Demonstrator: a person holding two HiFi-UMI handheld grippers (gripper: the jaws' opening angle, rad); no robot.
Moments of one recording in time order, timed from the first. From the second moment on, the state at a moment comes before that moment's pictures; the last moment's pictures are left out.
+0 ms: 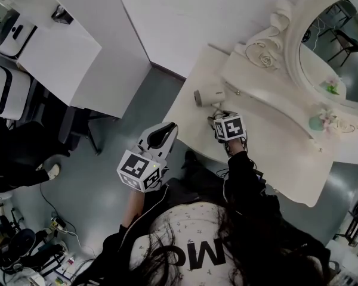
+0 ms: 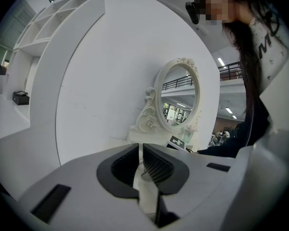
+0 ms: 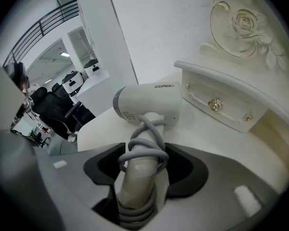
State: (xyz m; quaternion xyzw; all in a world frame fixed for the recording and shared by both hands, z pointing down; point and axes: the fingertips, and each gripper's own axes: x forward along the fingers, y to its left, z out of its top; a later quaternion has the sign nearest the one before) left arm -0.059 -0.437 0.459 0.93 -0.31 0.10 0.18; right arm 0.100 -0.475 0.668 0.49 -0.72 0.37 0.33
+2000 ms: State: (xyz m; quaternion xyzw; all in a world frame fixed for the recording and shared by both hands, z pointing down) left arm -0.108 -0.308 0.433 0.94 -0.29 0.06 0.15; right arm 0.015 -0.336 0.455 0.50 -0.82 0.28 -0.01
